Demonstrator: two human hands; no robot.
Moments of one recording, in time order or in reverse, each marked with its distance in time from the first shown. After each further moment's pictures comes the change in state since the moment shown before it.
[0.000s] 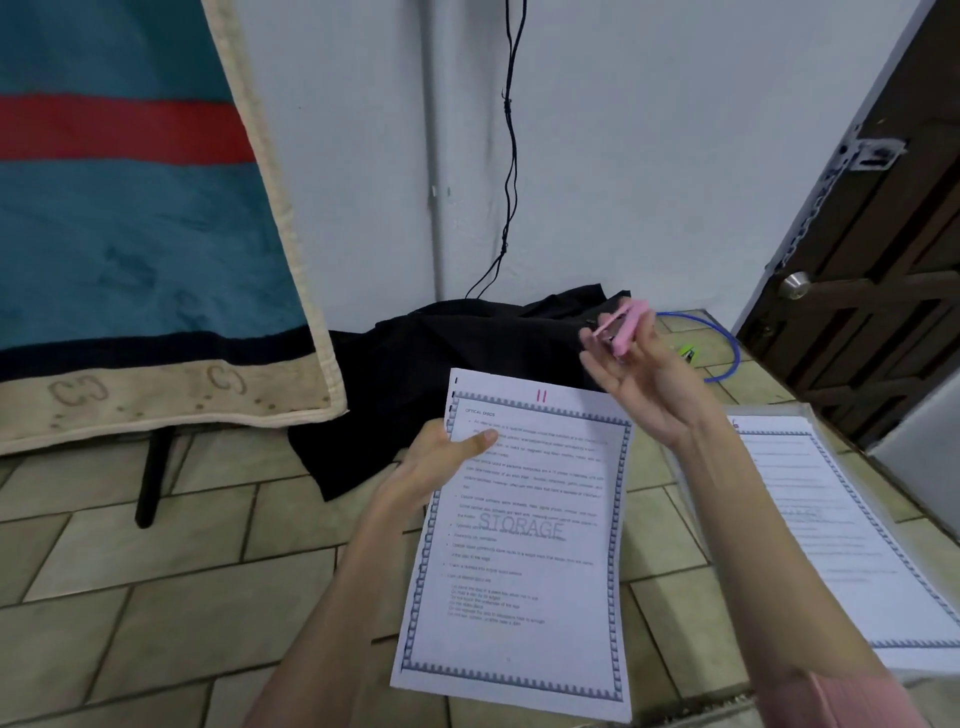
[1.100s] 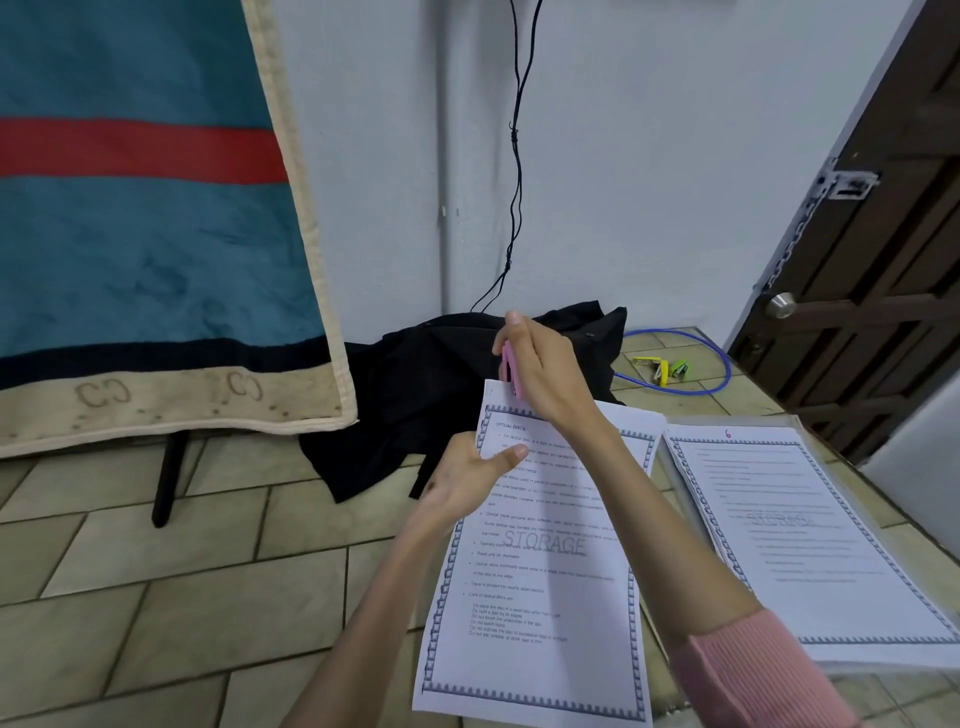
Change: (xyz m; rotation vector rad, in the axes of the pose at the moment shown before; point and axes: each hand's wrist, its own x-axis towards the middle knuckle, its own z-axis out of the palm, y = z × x) left_hand -0.044 0.019 0.028 0.099 0.031 0.194; right_hand 0.008 0.059 0.082 -1.276 -0.009 -0.506
